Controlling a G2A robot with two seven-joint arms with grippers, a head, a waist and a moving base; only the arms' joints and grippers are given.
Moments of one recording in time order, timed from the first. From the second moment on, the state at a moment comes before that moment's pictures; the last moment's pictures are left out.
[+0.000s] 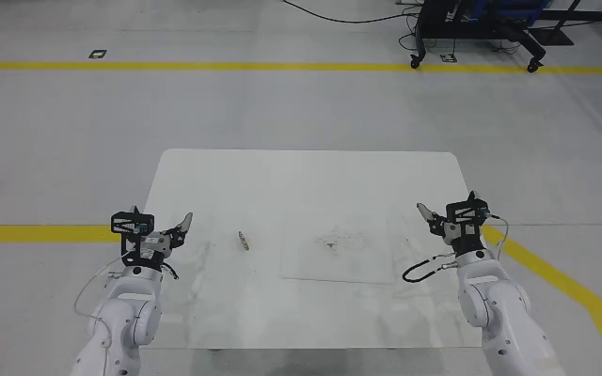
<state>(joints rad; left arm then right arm) 1.73 -1.15 -1.60 -1.80 1.33 0.00 0.00 -1.73 -1.15 1.59 -1.81 -1.33 -0.01 0.00</state>
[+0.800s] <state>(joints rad) 1.73 -1.15 -1.60 -1.80 1.33 0.00 0.00 -1.58 -1.16 1.34 -1.69 -1.32 -0.44 0.05</state>
